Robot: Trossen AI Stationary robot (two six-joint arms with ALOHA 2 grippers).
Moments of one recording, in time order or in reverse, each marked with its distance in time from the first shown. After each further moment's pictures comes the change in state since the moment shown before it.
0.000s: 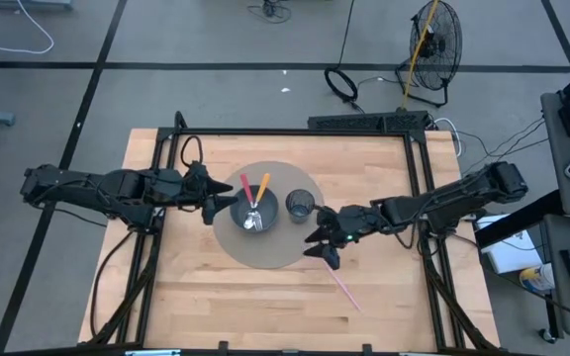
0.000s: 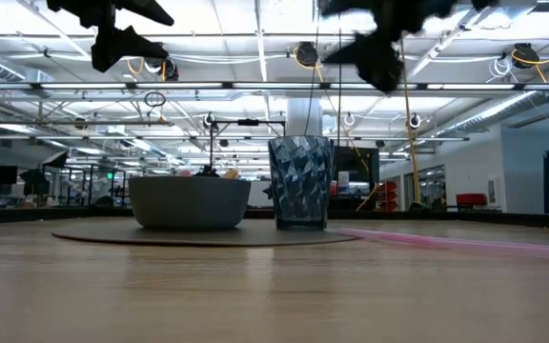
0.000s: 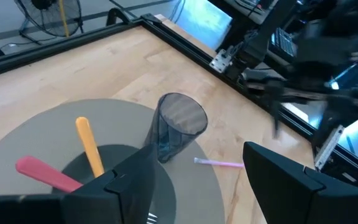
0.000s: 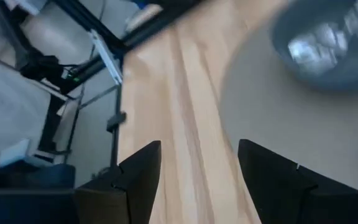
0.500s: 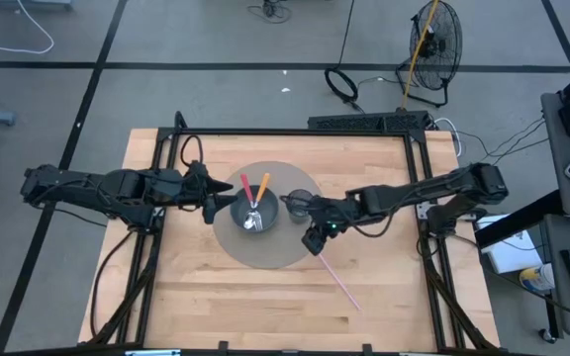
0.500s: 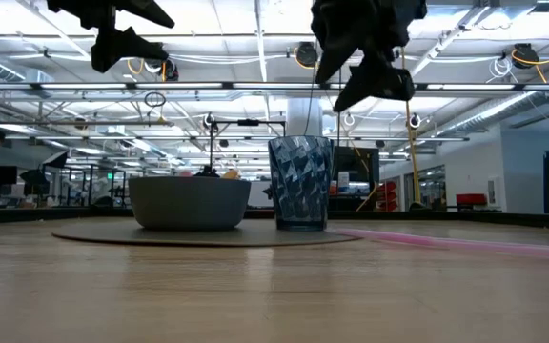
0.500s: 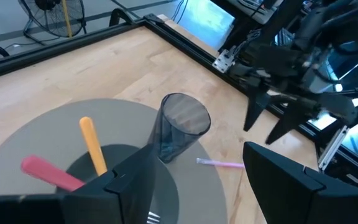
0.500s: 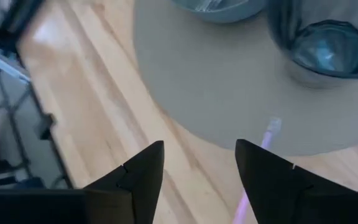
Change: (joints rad) left arm 0.003 0.000 0.000 -0.003 -0.009 0.002; right arm -0.083 0.161 0.290 -0.544 0.002 0.245
